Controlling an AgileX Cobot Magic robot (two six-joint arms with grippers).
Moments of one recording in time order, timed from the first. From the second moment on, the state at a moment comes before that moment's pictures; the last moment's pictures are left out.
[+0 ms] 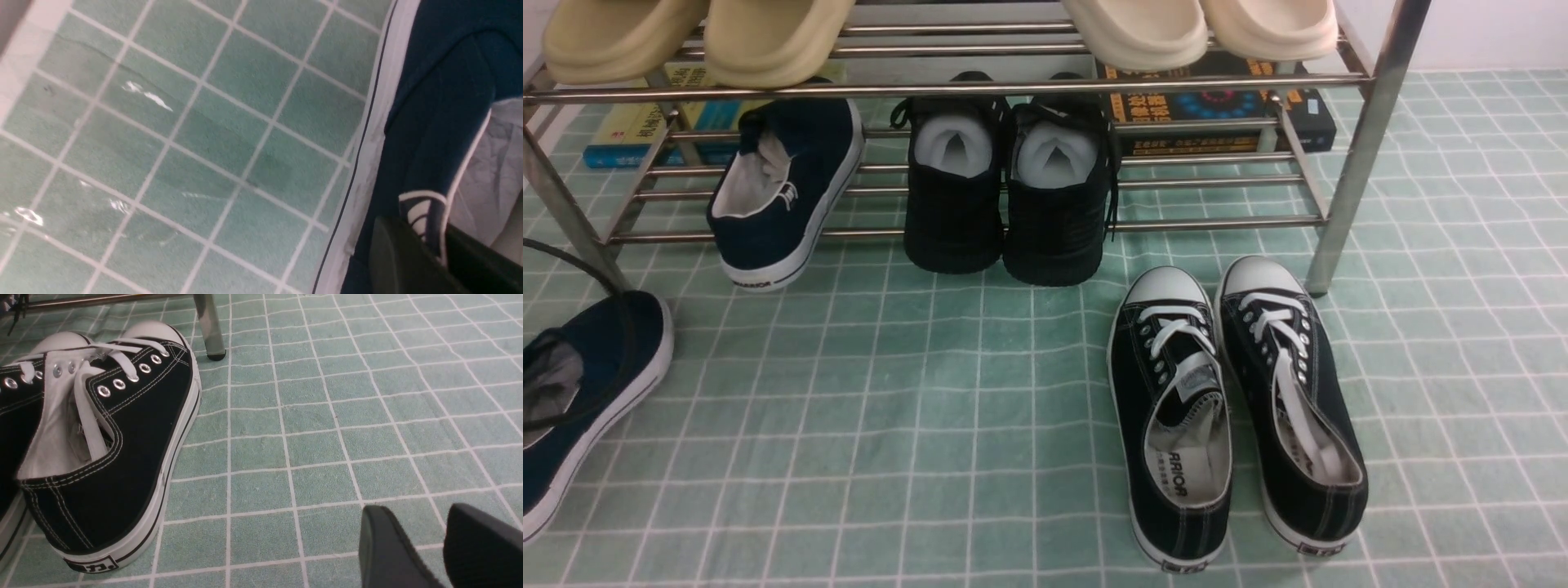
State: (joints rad) right arm 0.00 -0.01 0.01 -0.02 0.39 0.17; left arm 0.43 1.30 -0.77 -0.01 0.52 -0.05
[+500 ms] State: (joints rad) right arm 0.00 -0.01 0.01 -0.02 0.39 0.17; left arm 0.43 1.30 -0.77 0.04 0.49 -0.25
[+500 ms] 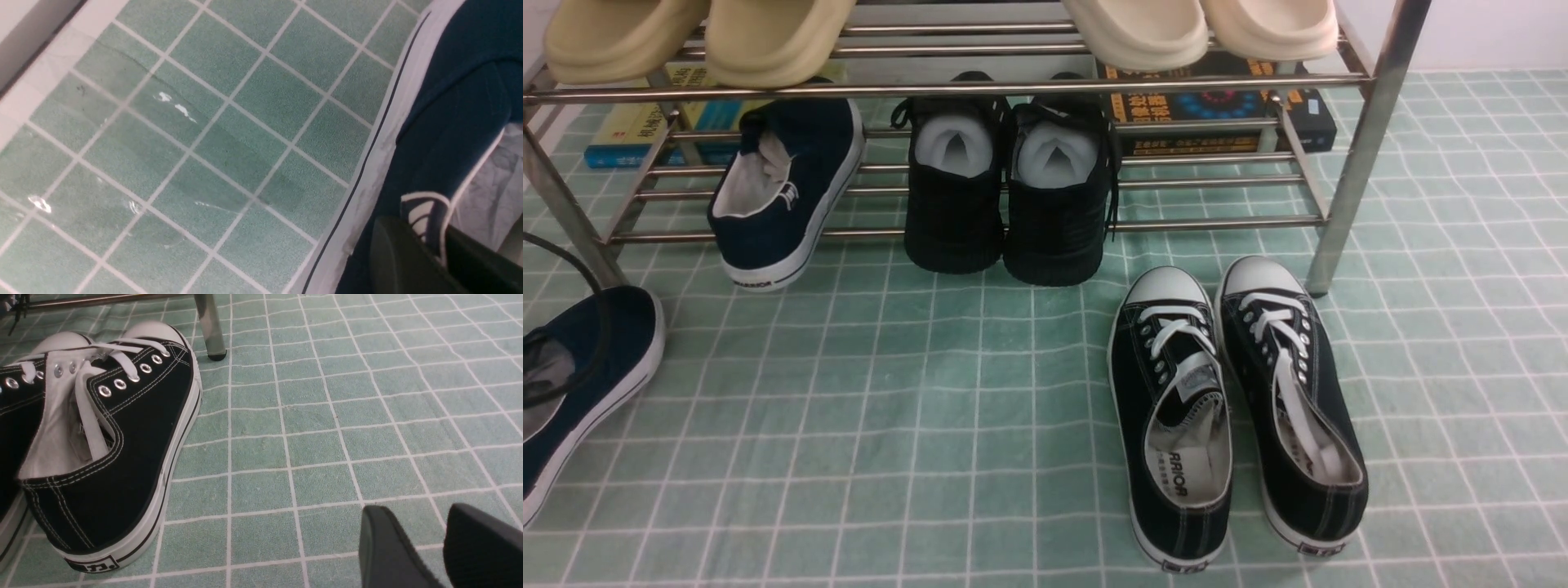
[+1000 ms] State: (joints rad) right arm 0.00 -0.01 0.01 -0.02 0.39 0.17; left arm 0.43 1.29 -0.77 0.12 0.52 -0.37
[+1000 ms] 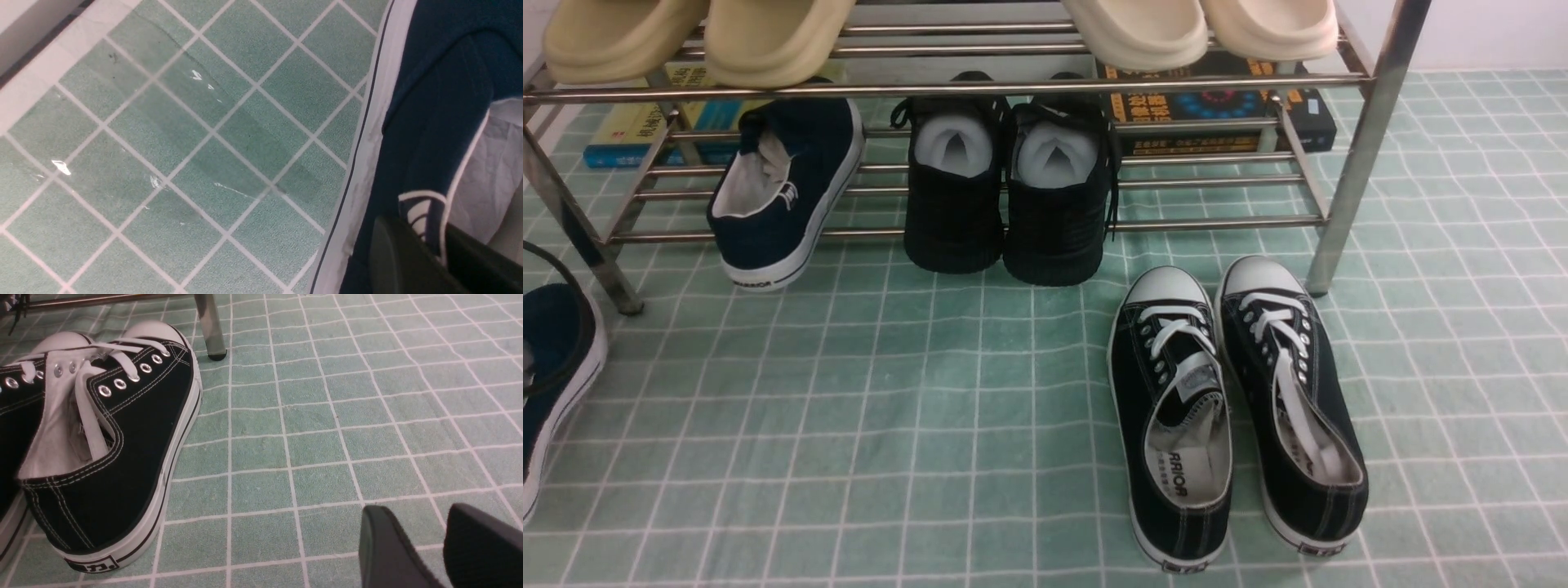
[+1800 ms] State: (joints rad) right arm 0.00 -0.01 0.01 -0.02 0.39 0.17; left arm 0.43 1.28 -0.77 0.20 0.57 -0.24
